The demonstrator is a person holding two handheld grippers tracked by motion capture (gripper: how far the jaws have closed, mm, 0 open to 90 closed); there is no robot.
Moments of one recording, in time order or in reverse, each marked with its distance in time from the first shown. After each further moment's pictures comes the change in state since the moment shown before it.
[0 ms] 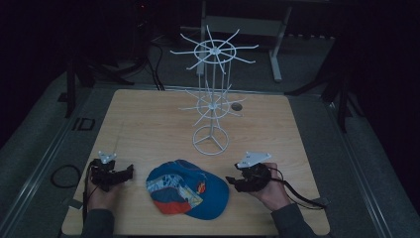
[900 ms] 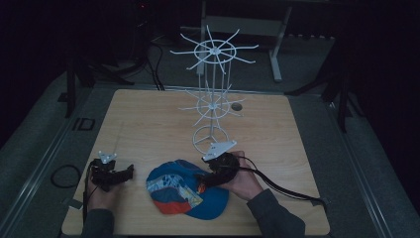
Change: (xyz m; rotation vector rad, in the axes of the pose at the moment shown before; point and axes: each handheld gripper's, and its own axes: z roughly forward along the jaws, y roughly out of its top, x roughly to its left) left arm 0.000 0.000 0.000 0.001 -0.002 0.003; right arm 0.036 0.079 0.031 -0.045 0.186 -0.111
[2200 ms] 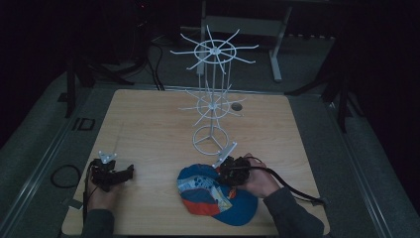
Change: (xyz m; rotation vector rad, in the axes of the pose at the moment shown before) left arm 0.000 0.000 0.000 0.000 0.000 0.000; right arm -0.016 -0.027 -0.012 0.341 0.048 -0.072
